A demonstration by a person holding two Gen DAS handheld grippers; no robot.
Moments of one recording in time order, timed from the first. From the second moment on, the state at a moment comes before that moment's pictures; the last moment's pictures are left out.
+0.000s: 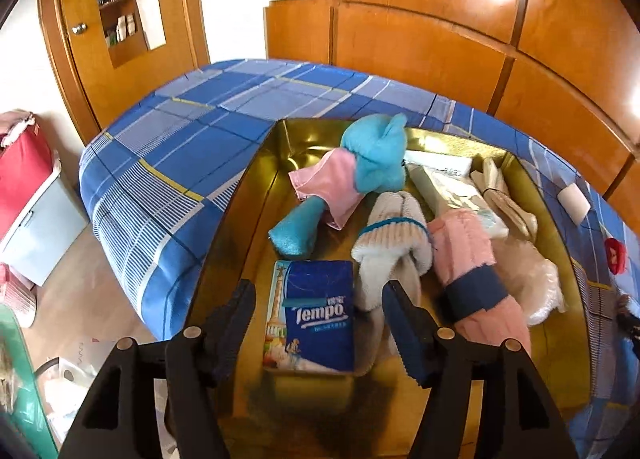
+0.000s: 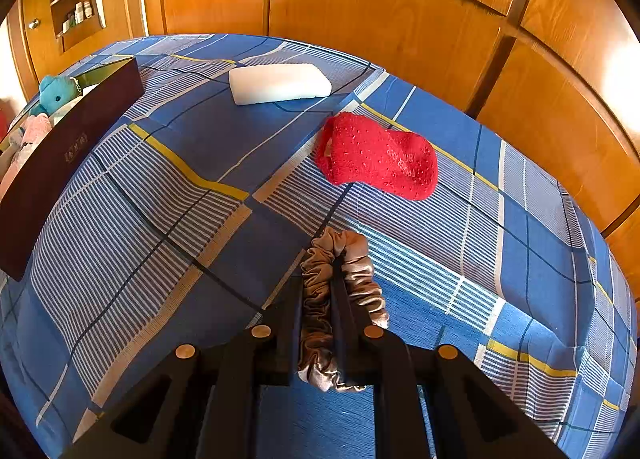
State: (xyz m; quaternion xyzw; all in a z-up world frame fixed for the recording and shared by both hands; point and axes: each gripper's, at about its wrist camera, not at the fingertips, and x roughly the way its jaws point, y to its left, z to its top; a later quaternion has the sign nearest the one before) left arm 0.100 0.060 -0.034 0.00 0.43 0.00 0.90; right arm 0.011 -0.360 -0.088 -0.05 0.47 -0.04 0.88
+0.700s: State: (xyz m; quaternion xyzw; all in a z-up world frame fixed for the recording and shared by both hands) left arm 0.047 0.038 -0.006 -0.01 0.38 -0.03 0.92; right arm 0.010 -0.359 -0.088 -0.05 0.47 -0.05 0.88
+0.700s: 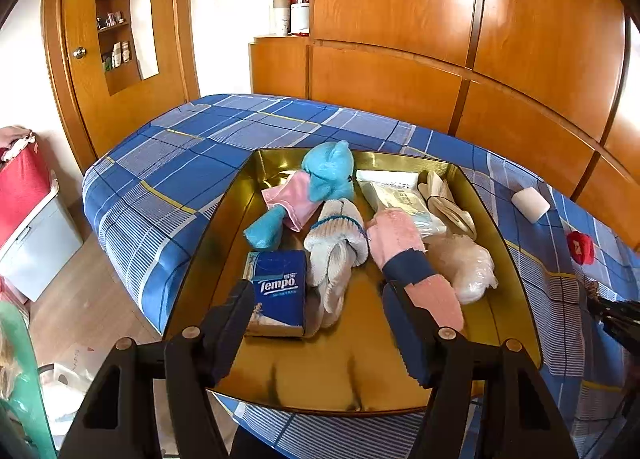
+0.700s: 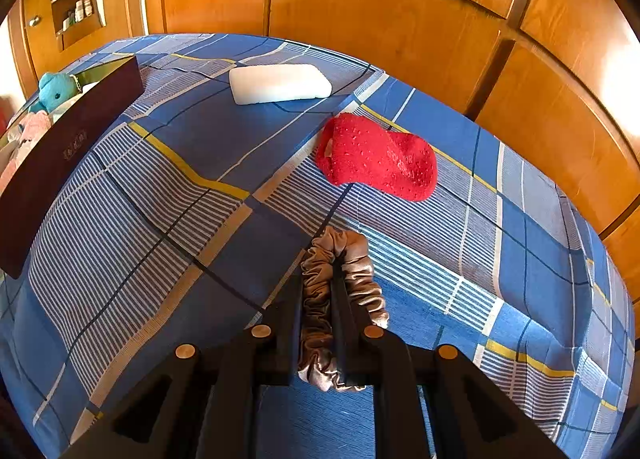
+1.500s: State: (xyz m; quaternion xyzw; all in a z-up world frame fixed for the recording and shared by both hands) left arm 0.036 0.096 -0.009 -0.05 0.37 0.01 0.93; right arm 0.019 -0.355 -0.087 -0.03 0.48 -0.11 0.87
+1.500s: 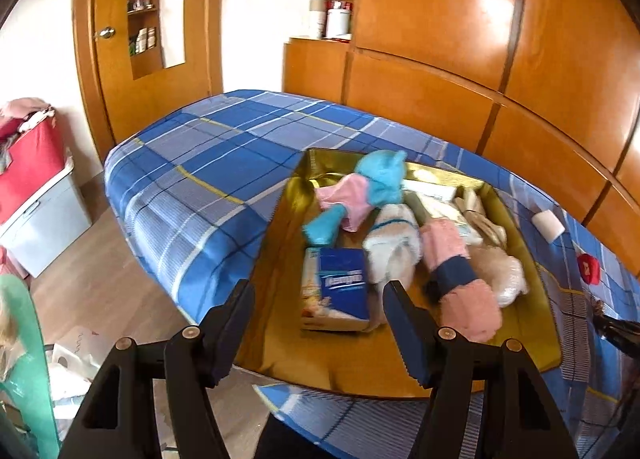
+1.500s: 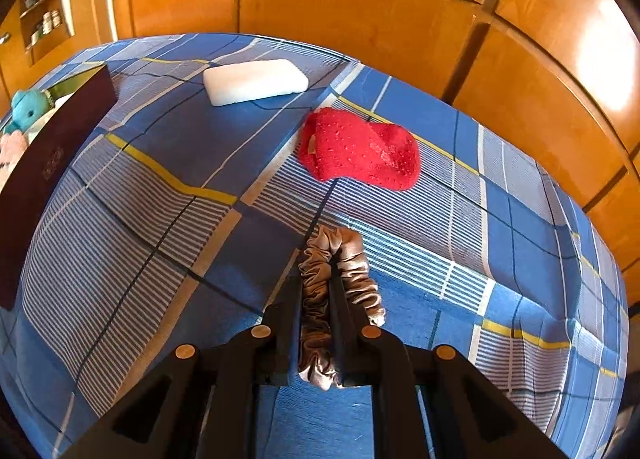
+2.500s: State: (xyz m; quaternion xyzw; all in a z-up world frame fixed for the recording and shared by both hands) left arm 0.034 0.145 -0.016 -0.08 0.38 0.06 0.92; right arm 0.067 -0.076 -0.026 0.04 0.46 0.26 0.85
